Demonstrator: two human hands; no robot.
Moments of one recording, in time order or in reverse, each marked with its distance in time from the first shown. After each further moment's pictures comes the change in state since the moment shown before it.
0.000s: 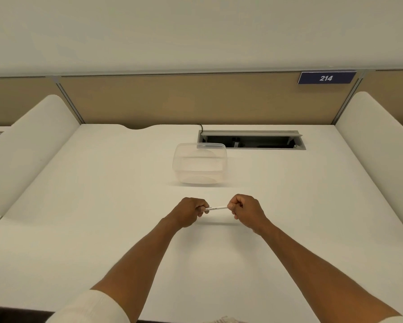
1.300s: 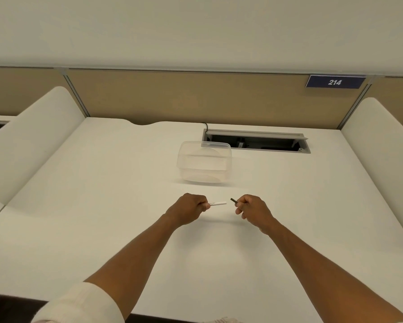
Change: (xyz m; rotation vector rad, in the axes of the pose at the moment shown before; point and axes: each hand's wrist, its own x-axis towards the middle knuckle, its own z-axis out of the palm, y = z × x) left_hand -0.006 0.000 -0.007 0.000 0.058 -0.092; right_hand 0.005 0.000 -0.011 0.006 -0.049 0.127
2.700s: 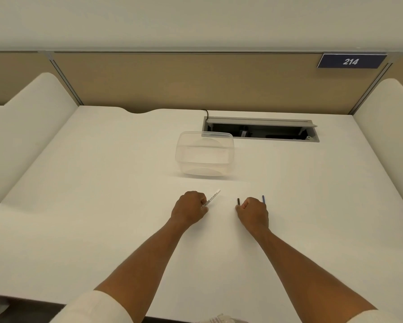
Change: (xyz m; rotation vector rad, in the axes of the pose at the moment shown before) left_hand 0.019 -0.003 0.026 0.179 0.063 -0.204; right_hand 0.019 0.025 0.039 -0.279 0.291 0.181
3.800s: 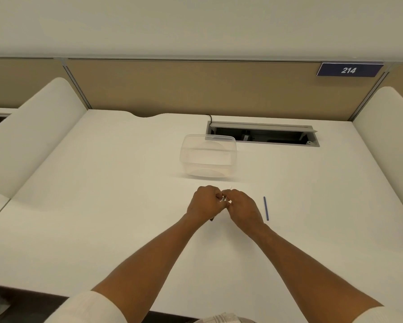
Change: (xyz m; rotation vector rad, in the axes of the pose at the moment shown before) left_hand -0.018 0.051 -0.017 -0.246 0.102 0.043; right_hand -0.009 -0.015 0.007 -0.140 -0.028 -0.736
